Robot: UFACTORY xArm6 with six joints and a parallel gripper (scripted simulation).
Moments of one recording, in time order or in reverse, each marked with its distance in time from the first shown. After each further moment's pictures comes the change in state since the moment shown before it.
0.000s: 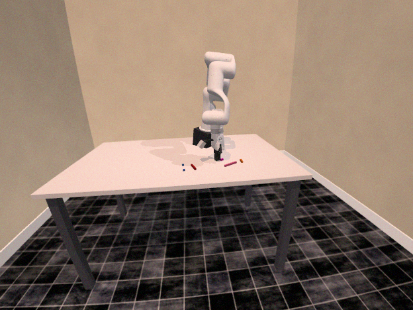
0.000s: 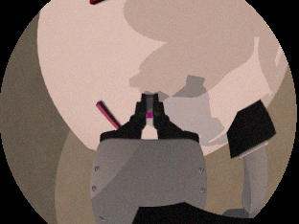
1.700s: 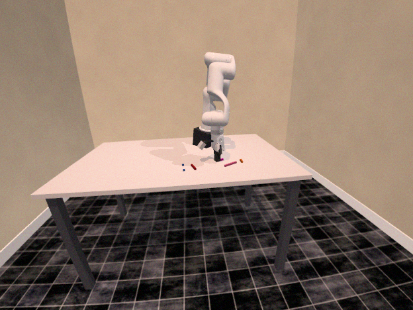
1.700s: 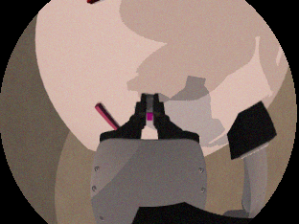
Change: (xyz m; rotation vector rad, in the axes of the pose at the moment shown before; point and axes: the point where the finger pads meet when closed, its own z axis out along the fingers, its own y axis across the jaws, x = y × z) arm 0.000 0.000 0.006 0.000 0.000 0.000
